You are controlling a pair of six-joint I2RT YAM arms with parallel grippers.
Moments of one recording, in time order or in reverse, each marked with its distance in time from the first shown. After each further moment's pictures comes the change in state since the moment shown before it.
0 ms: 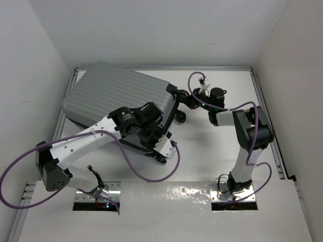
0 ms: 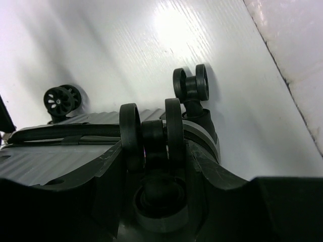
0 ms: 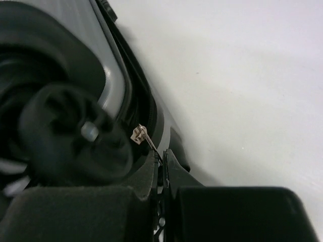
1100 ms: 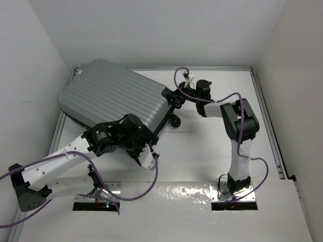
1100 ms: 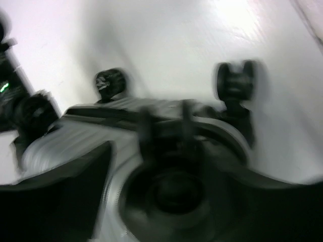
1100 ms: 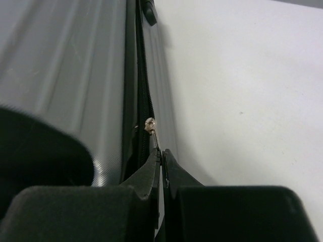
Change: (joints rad) left arm -0.002 -0.361 -0.329 0.133 -0.095 0.194; right arm 0.108 0.222 0.328 -0.089 -0.111 -0.031
